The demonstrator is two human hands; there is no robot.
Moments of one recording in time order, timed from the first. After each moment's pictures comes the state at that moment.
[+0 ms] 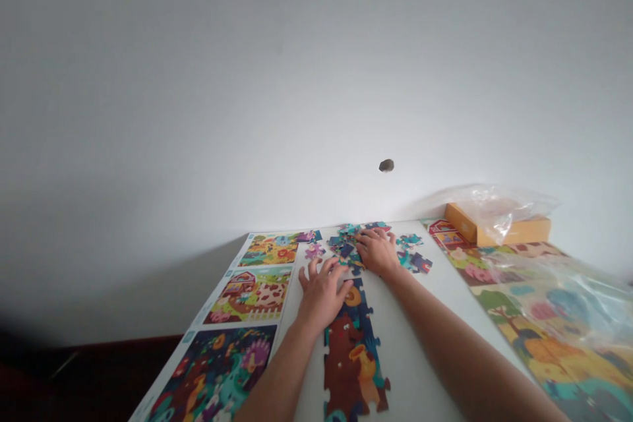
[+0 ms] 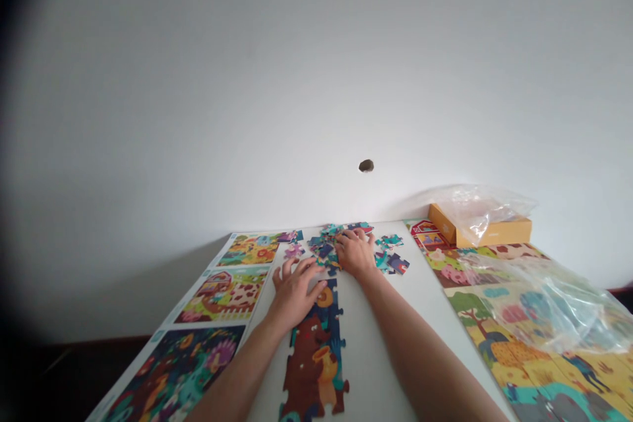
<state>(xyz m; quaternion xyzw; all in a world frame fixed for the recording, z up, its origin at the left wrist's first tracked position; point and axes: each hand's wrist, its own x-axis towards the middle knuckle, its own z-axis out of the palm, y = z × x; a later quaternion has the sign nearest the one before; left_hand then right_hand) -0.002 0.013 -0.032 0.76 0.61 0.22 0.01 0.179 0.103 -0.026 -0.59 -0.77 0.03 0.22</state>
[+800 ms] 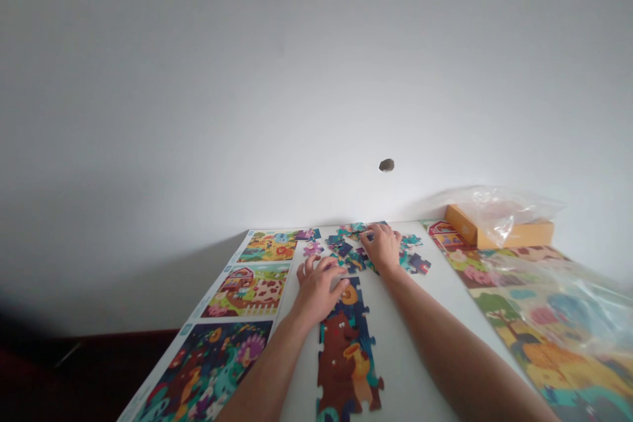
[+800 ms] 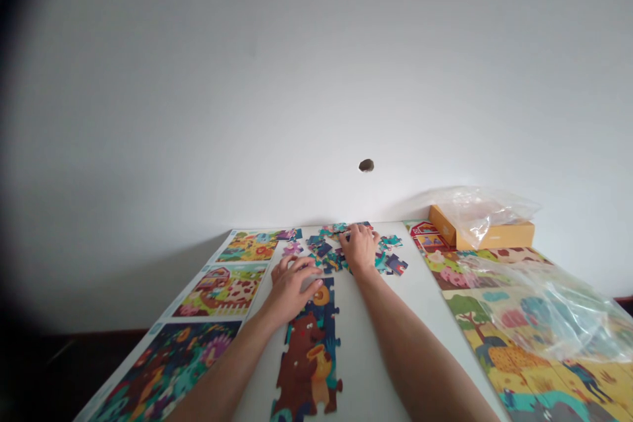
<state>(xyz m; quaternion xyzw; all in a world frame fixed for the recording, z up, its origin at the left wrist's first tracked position) -0.012 0.018 -0.035 0.78 0.57 0.25 0.03 0.182 0.114 -0.029 -0.66 -0.65 -0.02 0.36</state>
